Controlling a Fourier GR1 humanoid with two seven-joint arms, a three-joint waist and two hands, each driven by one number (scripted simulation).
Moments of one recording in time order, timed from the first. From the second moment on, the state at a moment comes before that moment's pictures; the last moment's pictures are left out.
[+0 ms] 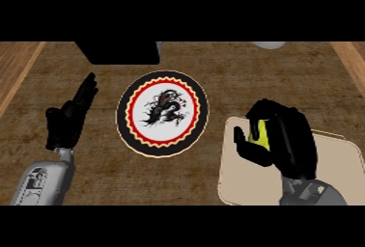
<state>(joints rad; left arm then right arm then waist) -0.25 0.19 0.04 -1.41 -0.09 0.02 0.08 -0.20 -0.19 0.32 -1.83 1.04 -0.09 0.41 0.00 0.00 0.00</state>
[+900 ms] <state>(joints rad) -0.29 0.17 0.03 -1.41 -0.11 0.01 0.11 -0.75 0.00 0.51 -1.15 0.81 -0.29 0.56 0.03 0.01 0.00</state>
